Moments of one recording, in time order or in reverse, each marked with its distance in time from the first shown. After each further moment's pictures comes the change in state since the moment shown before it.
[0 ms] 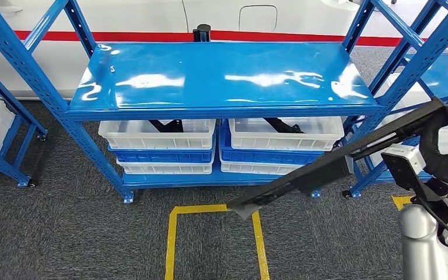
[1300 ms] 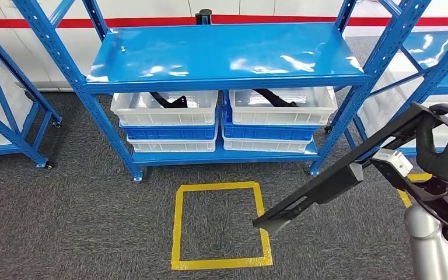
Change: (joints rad) left arm 0.005 0.015 -0.012 -0.004 -0.034 -0.027 0.001; right arm -0.008 -0.080 0.051 0.019 0.083 -0.017 -0.024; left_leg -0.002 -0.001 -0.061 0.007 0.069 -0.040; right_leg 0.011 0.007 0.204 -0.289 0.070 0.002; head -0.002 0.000
